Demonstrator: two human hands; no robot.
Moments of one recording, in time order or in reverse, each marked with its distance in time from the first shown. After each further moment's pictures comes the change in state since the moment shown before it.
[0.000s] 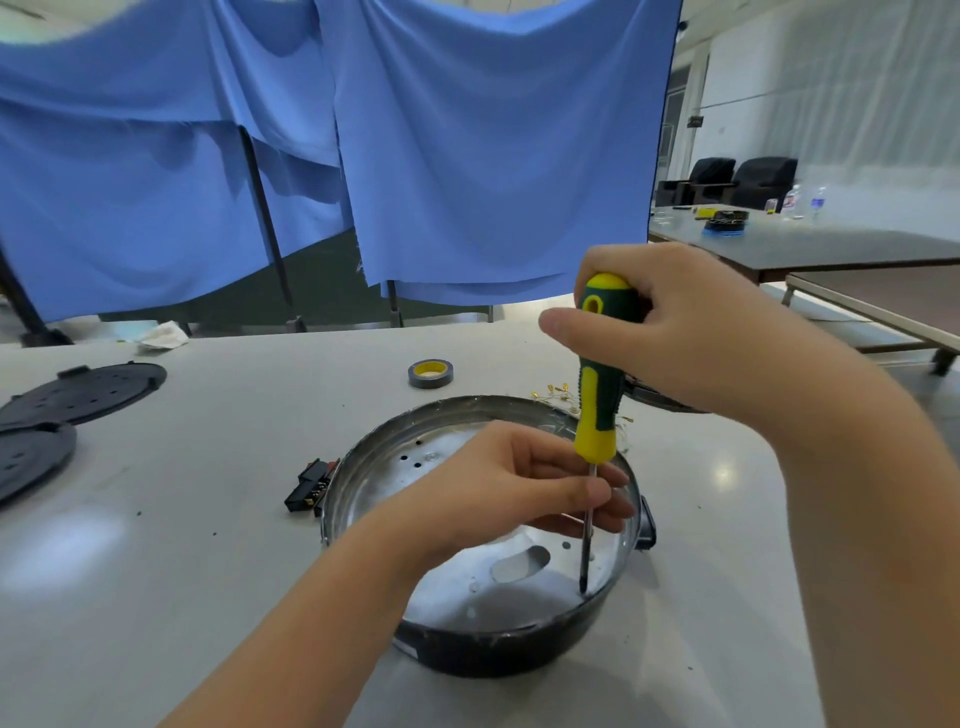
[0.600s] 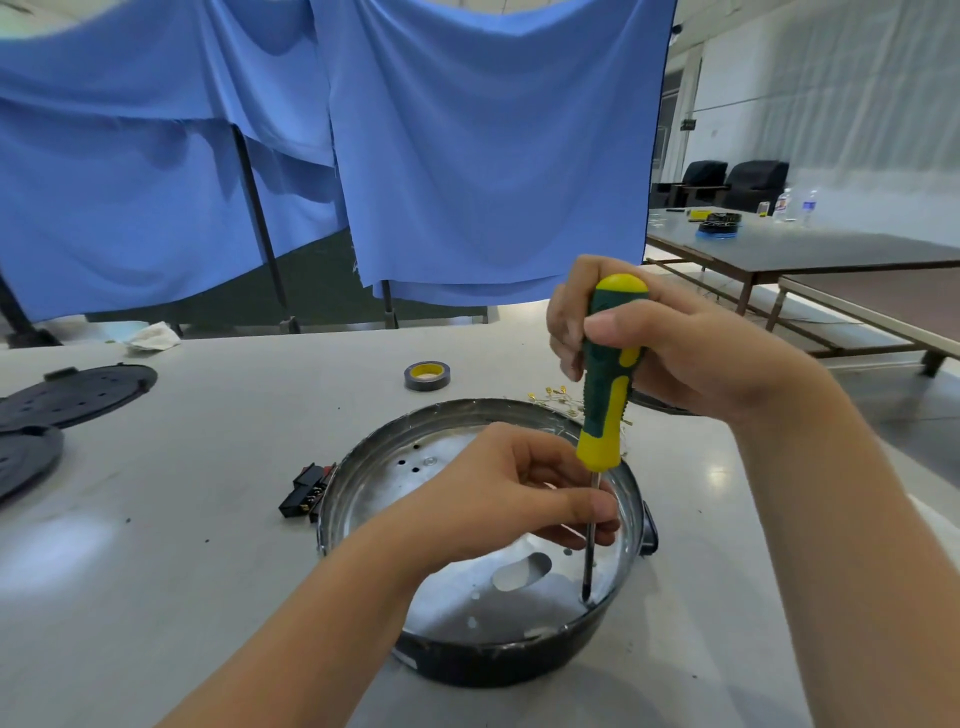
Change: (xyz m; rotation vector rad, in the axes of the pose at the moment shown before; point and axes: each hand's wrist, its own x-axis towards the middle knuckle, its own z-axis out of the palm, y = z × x) left_hand 0.006 -0.006 -0.003 0.037 0.012 0.055; right_hand 0.014 0.028 0.017 0.981 -0.418 -0.094
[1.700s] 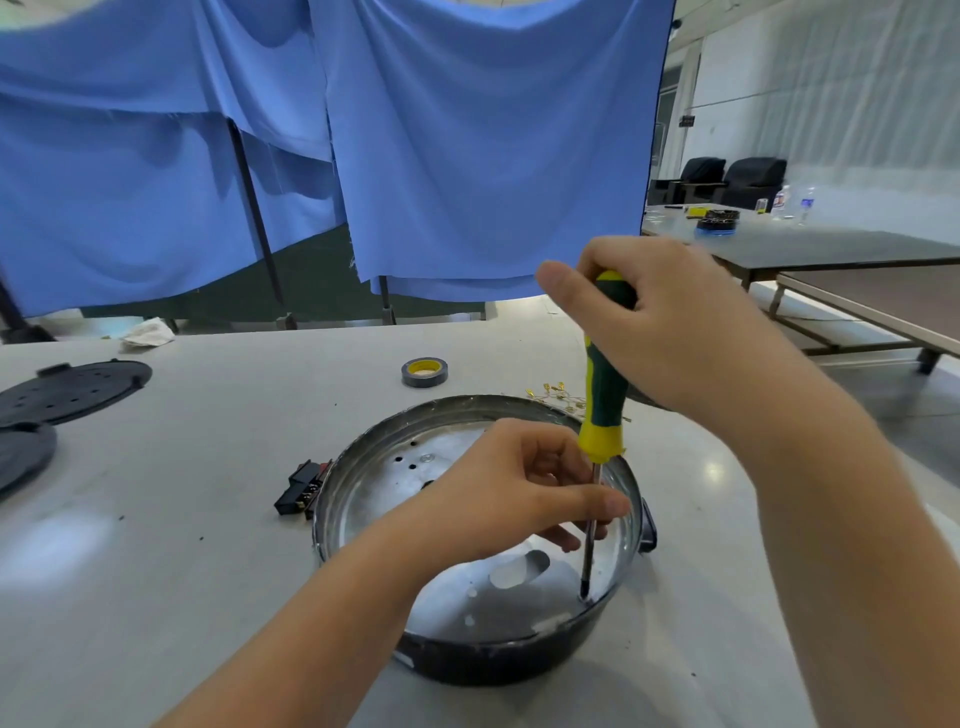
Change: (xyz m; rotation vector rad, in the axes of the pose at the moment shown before) left_hand 0.009 -0.008 0.002 0.083 0.047 0.041; right_hand -0.001 -0.021 0.031 -1.021 0.572 0.129
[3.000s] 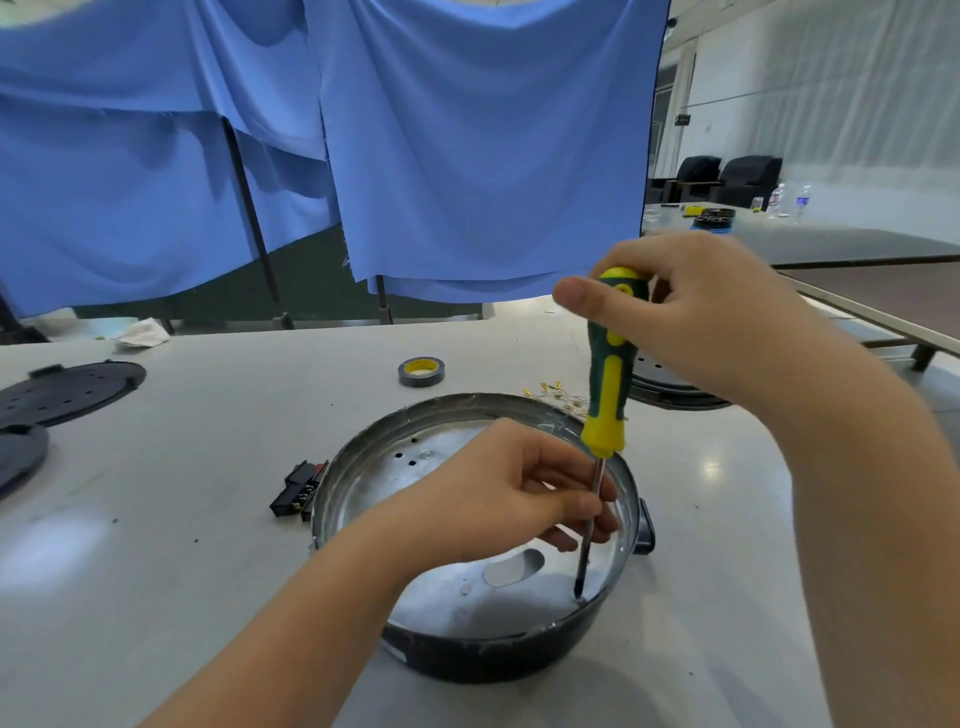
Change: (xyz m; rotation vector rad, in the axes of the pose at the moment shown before) left_hand -0.007 0.013 -0.001 0.110 -0.063 -0.049; right_hand 0.007 0.022 -0.012 -0.048 -0.029 -0.048
